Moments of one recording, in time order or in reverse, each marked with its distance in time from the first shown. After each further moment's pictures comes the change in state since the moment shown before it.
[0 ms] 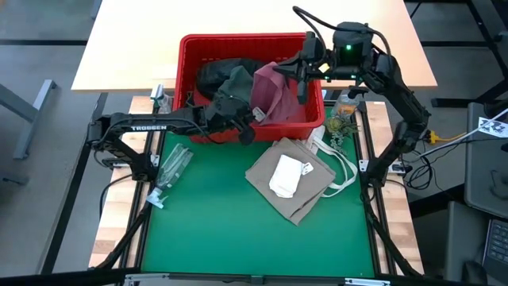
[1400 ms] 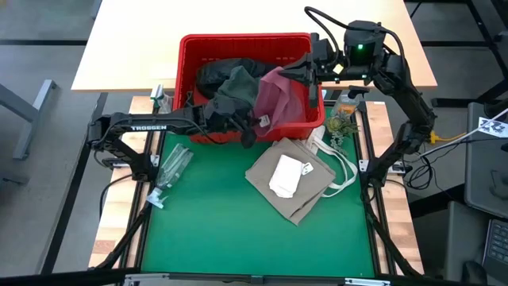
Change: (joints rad) left arm -0.008 -0.001 0.000 0.077 0.209 -0.061; right arm 0.000 -0.041 0.000 -0.022 -0.111 0.003
